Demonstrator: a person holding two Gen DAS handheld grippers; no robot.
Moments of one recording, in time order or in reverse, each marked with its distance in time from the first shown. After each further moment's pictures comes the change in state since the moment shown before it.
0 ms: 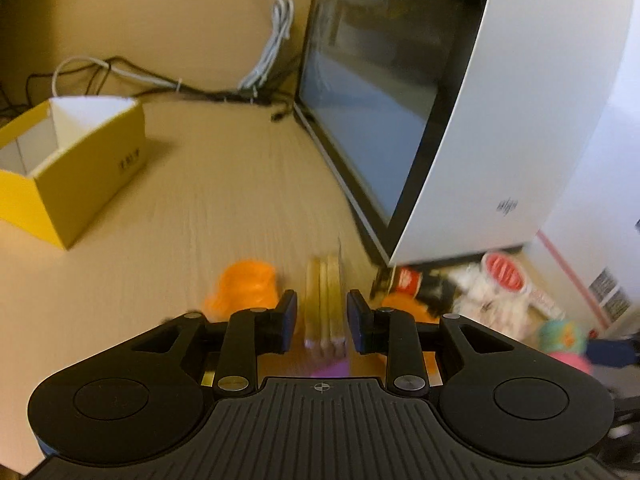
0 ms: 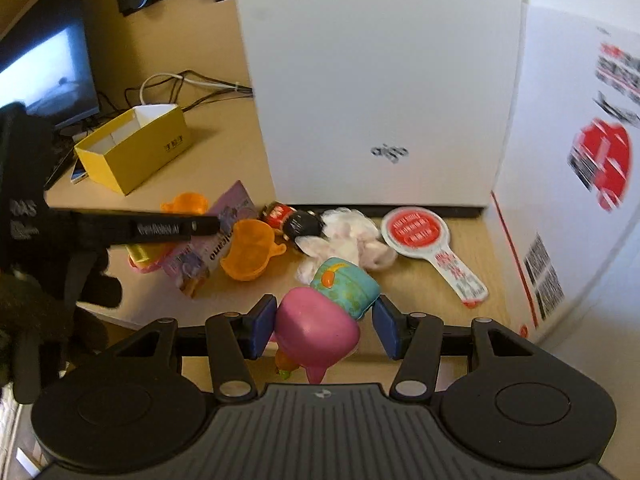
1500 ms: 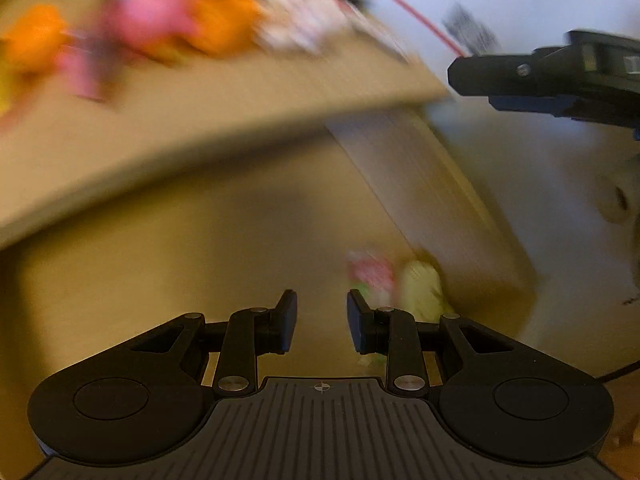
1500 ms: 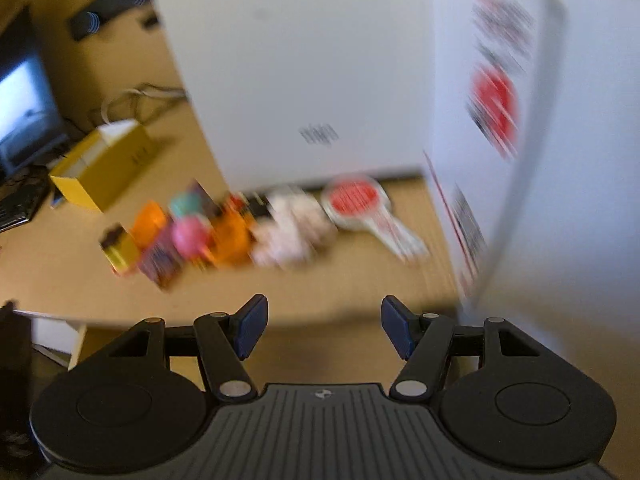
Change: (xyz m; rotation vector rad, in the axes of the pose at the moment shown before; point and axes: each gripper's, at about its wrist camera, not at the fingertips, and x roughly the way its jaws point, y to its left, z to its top) left arm 0.016 -0.079 -0.116 0.155 0.518 -0.364; right arm -0.032 -0.042 -0.012 0.196 0.085 -0.052
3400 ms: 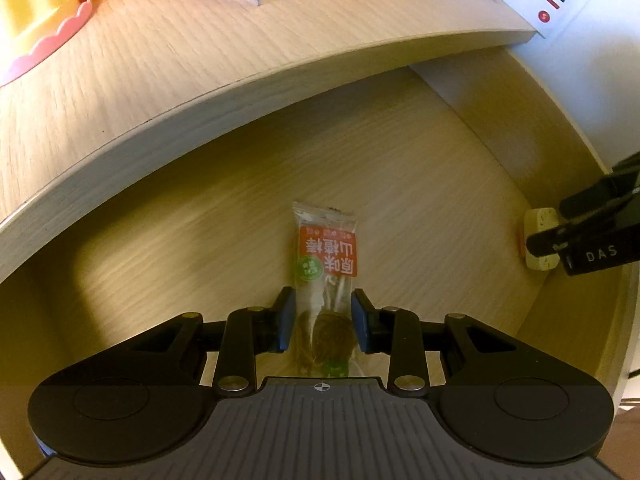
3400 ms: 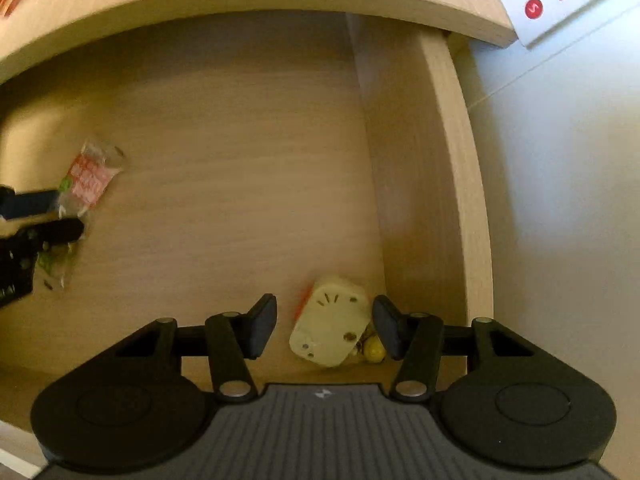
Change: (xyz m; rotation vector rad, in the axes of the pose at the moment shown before) left arm 0.025 0.086 -0.005 0.094 0.073 0.113; right arm 0.124 0.029 -0.079 -0.089 0.639 -0.386
